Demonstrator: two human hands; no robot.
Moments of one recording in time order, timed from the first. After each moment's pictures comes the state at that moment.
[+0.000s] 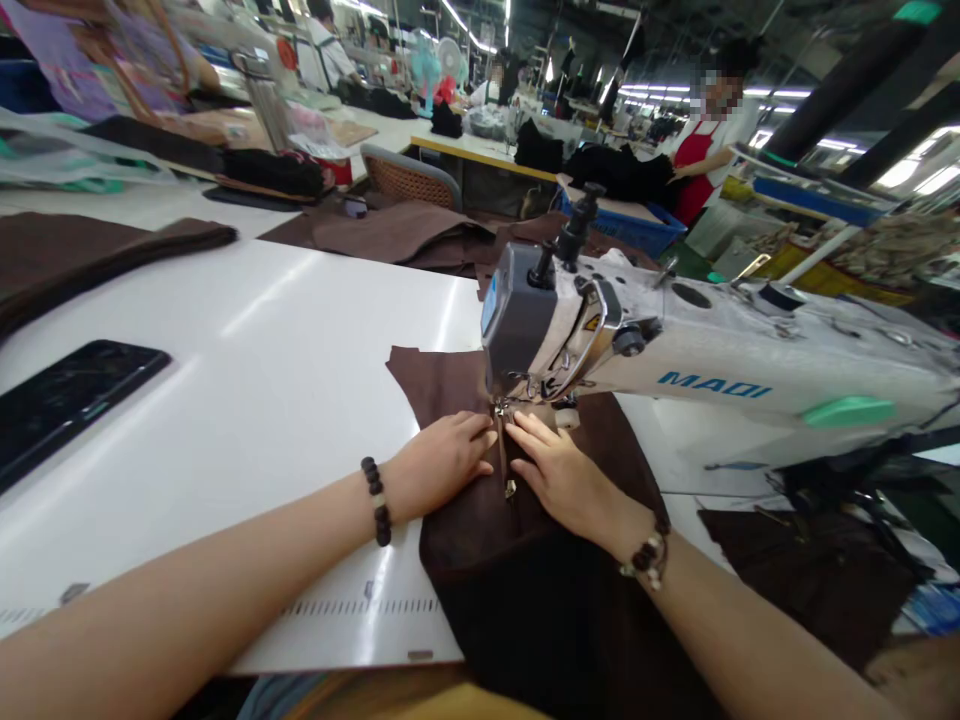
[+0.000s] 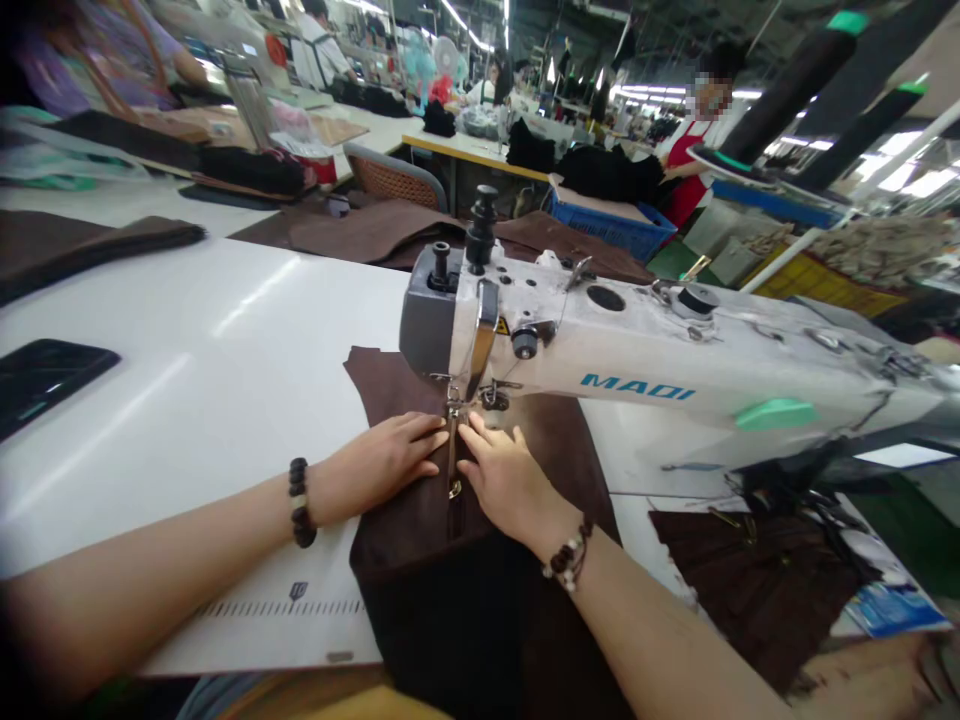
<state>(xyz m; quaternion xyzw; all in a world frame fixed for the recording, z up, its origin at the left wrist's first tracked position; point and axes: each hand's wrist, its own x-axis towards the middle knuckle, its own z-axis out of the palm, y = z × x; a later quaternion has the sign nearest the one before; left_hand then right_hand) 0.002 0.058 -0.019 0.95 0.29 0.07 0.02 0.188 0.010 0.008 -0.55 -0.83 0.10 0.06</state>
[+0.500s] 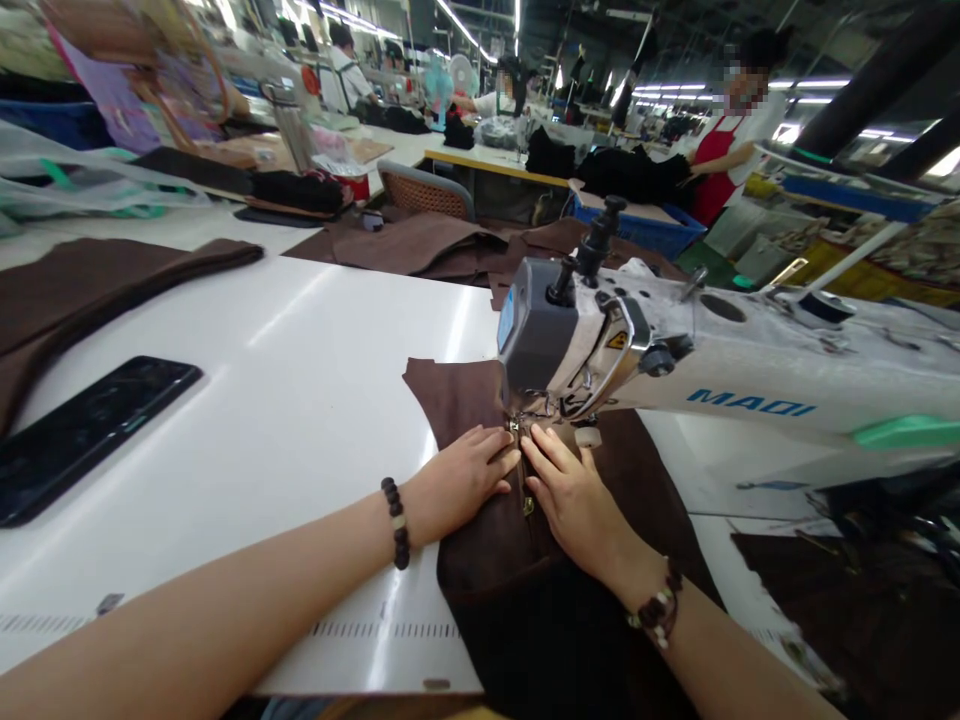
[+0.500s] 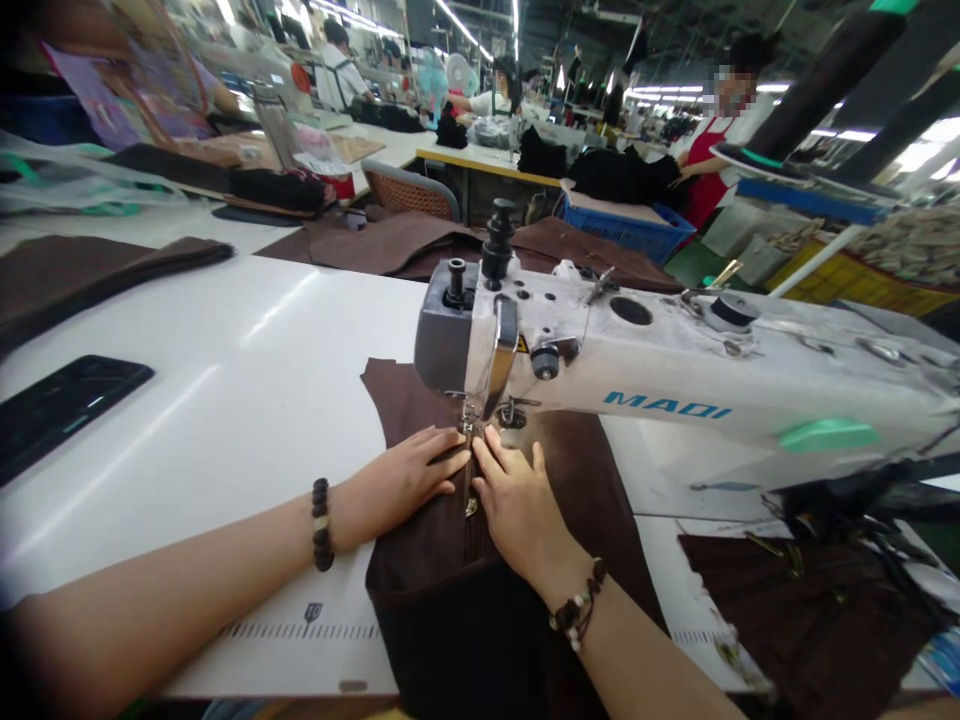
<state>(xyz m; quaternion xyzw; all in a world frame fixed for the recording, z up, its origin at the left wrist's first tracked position) 0.003 0.057 -0.031 0.96 0.25 0.14 0.01 0.182 0.003 -0.020 -0.59 -0.80 0.08 0.05</state>
